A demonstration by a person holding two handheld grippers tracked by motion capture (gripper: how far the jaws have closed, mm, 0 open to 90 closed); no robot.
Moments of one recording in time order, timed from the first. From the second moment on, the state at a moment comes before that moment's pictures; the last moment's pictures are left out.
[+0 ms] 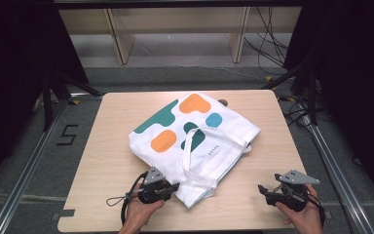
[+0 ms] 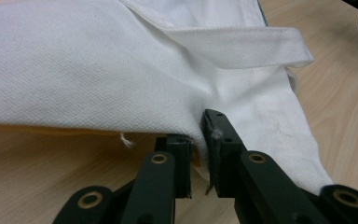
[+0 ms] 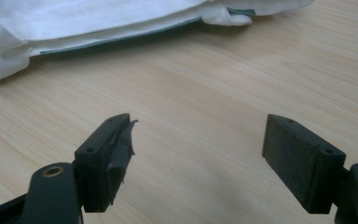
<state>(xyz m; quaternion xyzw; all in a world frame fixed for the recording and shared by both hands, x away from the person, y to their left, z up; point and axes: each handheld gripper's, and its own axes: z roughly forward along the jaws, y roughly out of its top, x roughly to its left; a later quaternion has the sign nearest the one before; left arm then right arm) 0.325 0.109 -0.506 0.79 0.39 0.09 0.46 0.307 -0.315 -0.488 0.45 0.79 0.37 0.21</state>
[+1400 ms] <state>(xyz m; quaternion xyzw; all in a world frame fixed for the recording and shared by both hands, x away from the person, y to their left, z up) 0.316 0.222 -0.488 0.75 0.49 0.19 0.41 0.313 -0.305 -0.492 0.43 0.80 0.35 0.22</state>
